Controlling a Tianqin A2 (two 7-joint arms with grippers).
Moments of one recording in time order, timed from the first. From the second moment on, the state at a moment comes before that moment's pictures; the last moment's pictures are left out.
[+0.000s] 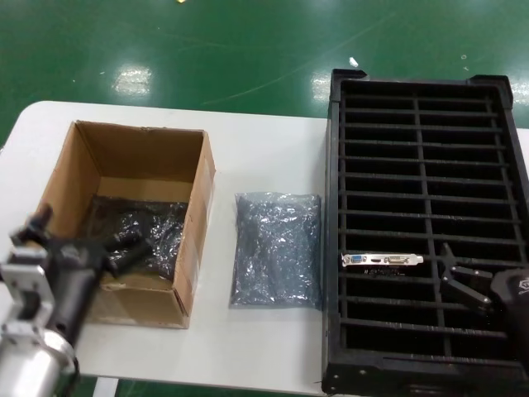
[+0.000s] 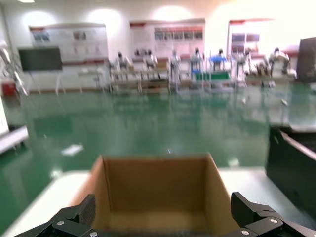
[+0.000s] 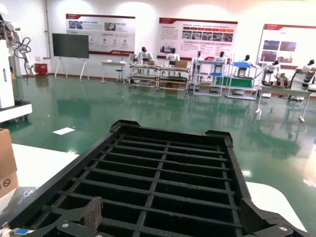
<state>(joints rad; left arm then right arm) -0.06 -0.32 1.59 -1.61 -1.82 -0.01 -0.01 0.04 0.30 -1.62 1.59 1.75 -0.04 0.02</state>
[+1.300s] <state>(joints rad) -0.73 -0.37 1.62 -0.70 -1.77 0.52 0.92 0.04 0.30 -1.62 1.59 1.75 -0.04 0.02</state>
